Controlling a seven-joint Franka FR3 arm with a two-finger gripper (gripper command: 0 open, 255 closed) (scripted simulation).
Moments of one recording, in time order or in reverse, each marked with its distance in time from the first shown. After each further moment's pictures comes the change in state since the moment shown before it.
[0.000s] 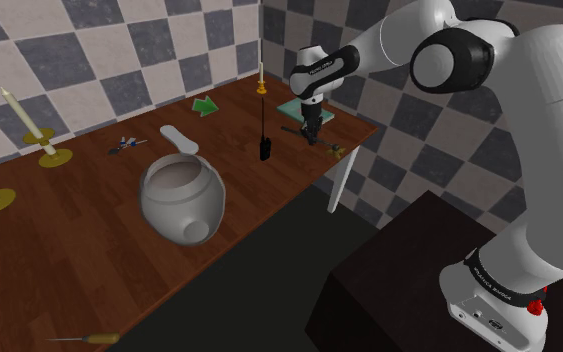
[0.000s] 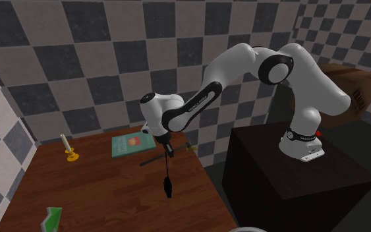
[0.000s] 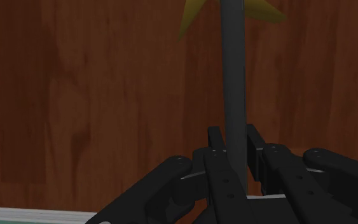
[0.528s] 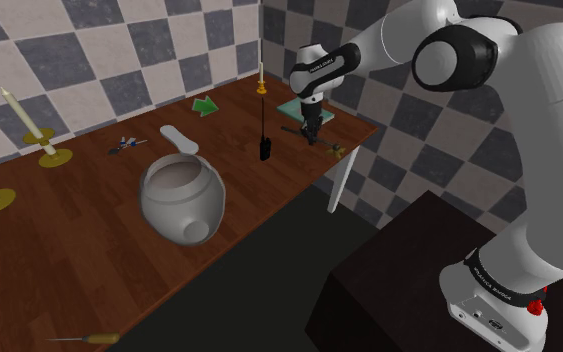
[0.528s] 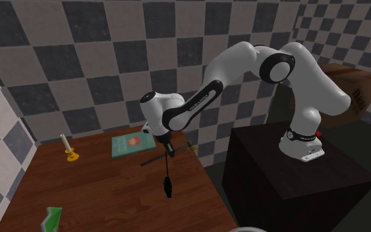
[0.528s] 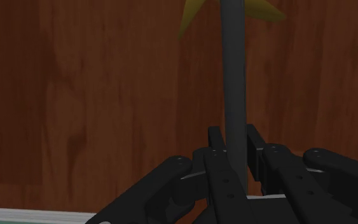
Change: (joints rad) arm 0.002 -0.016 0.004 -0.012 0.002 -0.014 -0.001
